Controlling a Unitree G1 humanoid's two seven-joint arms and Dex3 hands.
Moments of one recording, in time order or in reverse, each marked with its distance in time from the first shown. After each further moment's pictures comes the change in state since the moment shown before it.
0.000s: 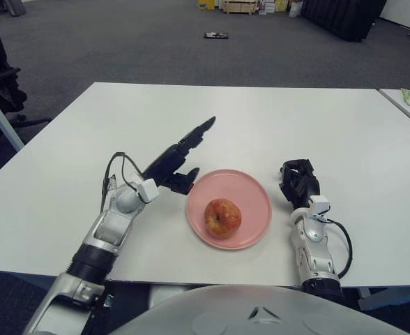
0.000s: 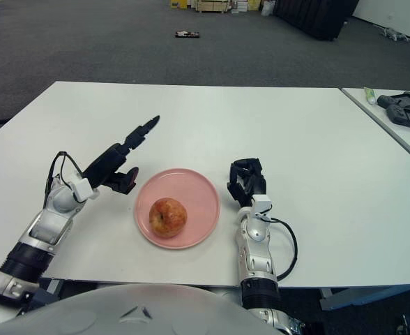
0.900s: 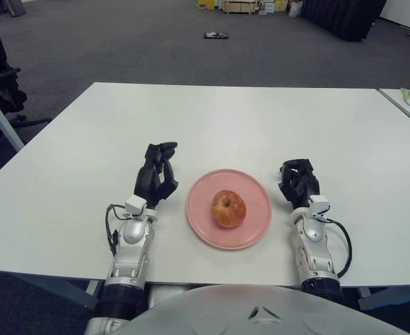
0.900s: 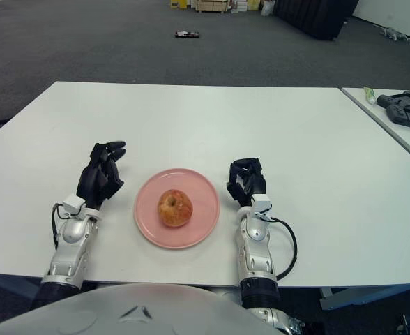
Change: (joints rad) left arm 0.143 -0.330 0.185 0.213 0.001 0.040 0.302; right arm 0.000 0.000 0.001 -0.001 -0.002 0.003 -0.006
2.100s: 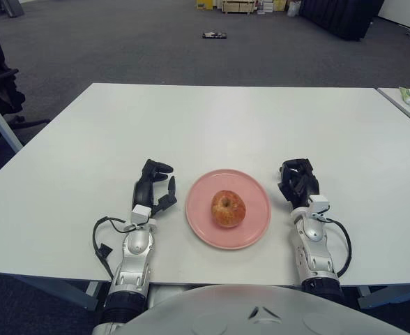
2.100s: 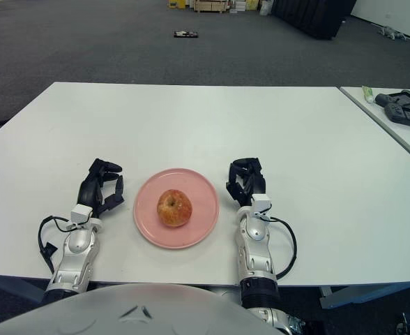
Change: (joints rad) left arm 0.025 -0.018 0.033 0.101 0.163 0.036 0.149; right arm 0.000 -0.001 0.002 -0.001 0.002 0.002 0.001
